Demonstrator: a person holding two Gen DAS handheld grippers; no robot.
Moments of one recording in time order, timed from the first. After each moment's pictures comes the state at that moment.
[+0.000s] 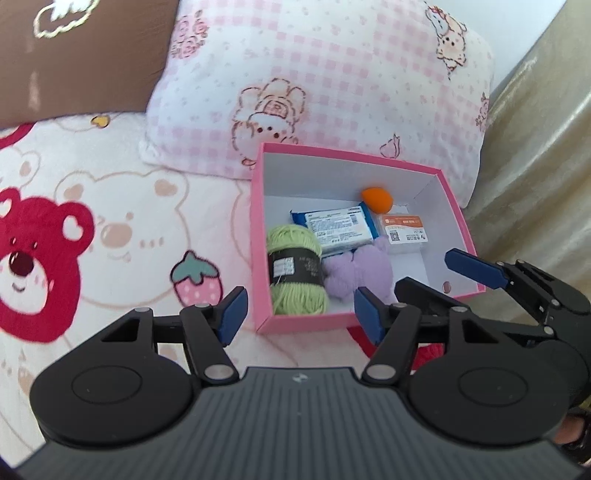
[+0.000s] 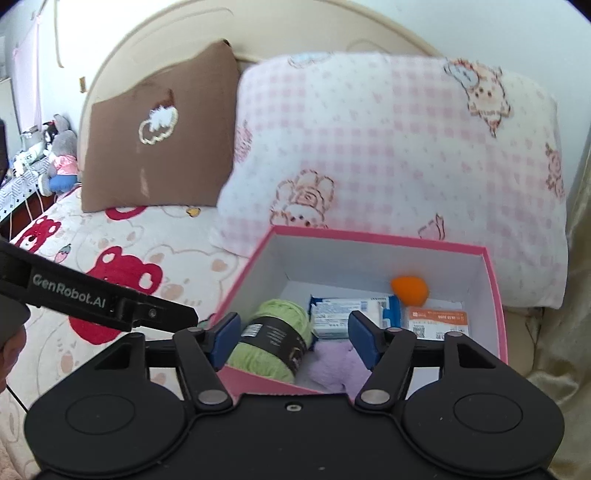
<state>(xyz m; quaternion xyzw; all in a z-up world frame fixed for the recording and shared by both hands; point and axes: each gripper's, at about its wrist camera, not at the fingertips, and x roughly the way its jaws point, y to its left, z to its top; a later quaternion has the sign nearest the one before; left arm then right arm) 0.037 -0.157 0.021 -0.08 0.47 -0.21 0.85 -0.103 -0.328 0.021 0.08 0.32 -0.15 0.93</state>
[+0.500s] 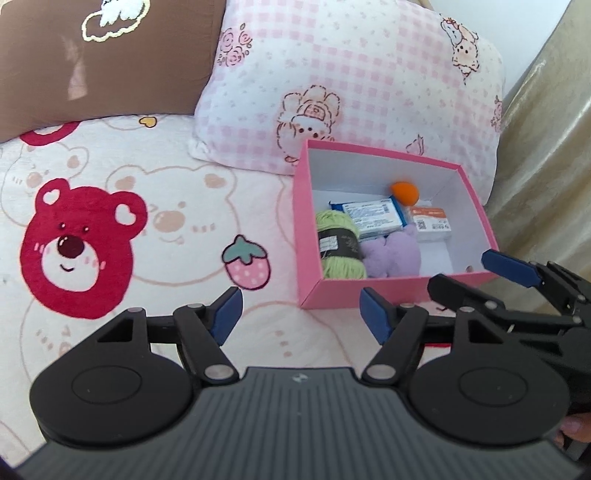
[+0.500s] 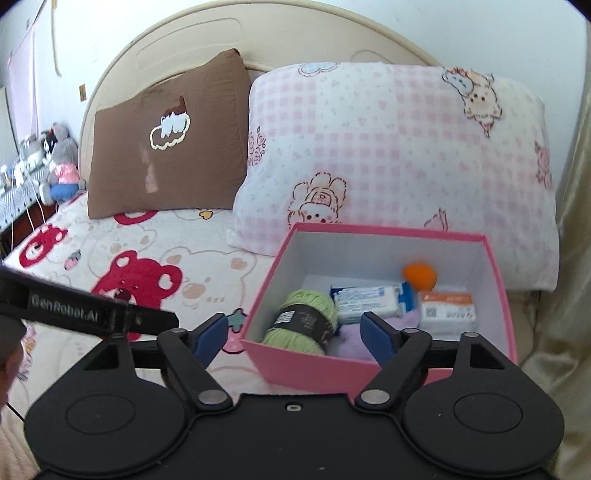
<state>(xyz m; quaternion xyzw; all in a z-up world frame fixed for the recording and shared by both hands) -0.004 -0.115 0.029 -0.06 0.46 -0.18 0.87 -0.119 -0.285 0.034 0.11 0.31 -0.17 0.93</state>
